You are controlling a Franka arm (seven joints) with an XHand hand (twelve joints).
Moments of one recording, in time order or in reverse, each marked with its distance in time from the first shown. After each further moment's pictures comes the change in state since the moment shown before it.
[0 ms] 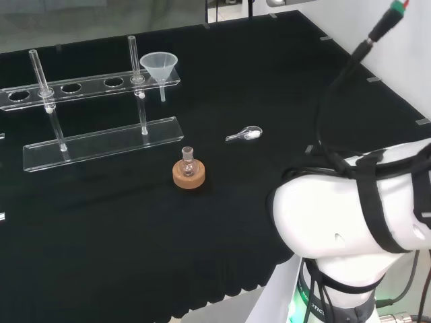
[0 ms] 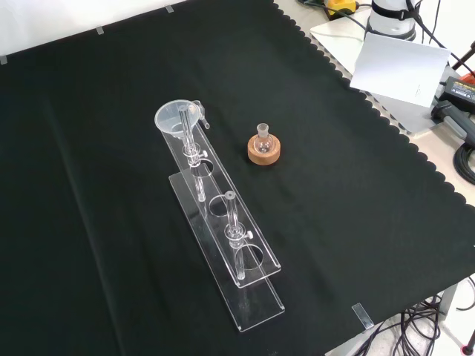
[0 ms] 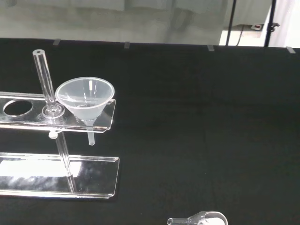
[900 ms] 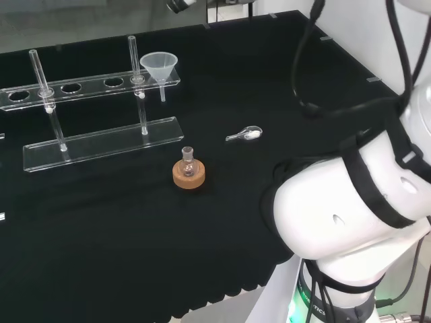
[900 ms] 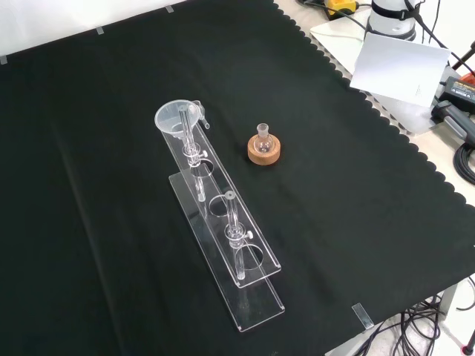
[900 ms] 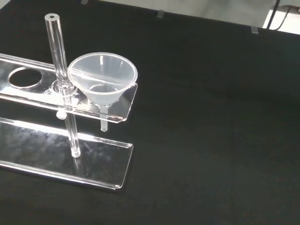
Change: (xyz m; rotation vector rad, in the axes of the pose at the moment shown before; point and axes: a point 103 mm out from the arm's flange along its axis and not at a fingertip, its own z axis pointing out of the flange) arm 0.024 0.085 0.031 0.105 -0.075 -0.150
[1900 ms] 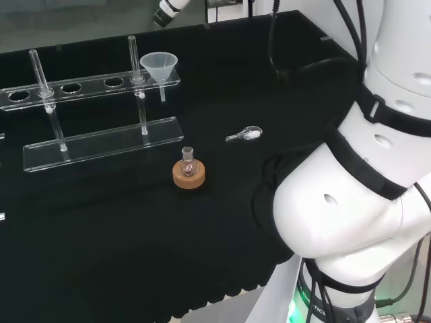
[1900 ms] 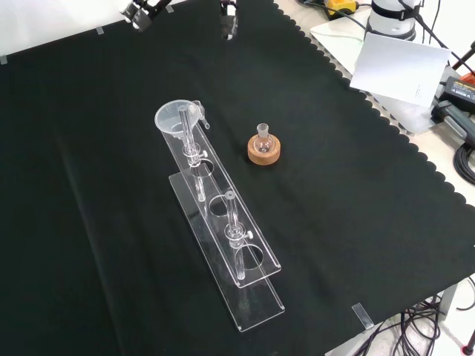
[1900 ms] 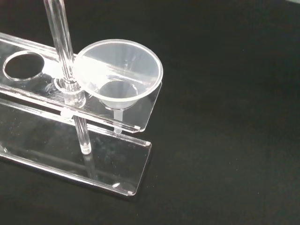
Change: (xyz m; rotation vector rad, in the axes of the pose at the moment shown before) arm 0.017 0.091 0.026 0.110 -0.014 -0.098
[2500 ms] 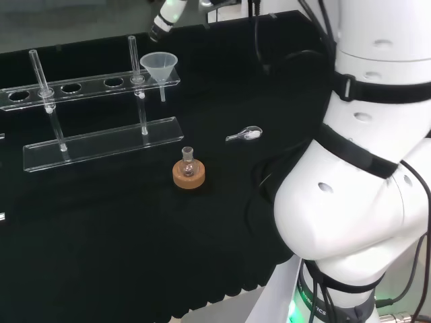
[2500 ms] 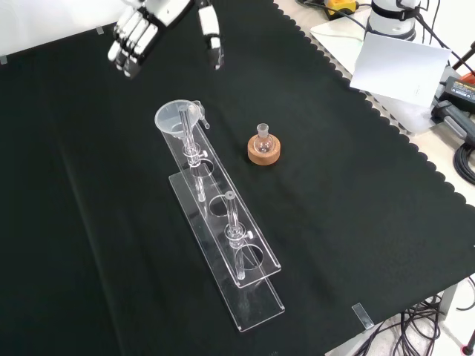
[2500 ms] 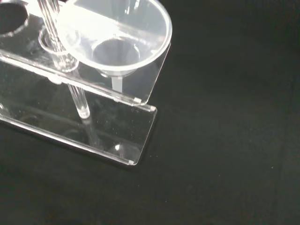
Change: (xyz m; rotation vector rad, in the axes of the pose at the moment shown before) arm 0.002 0.056 0.034 0.179 -0.018 -0.046
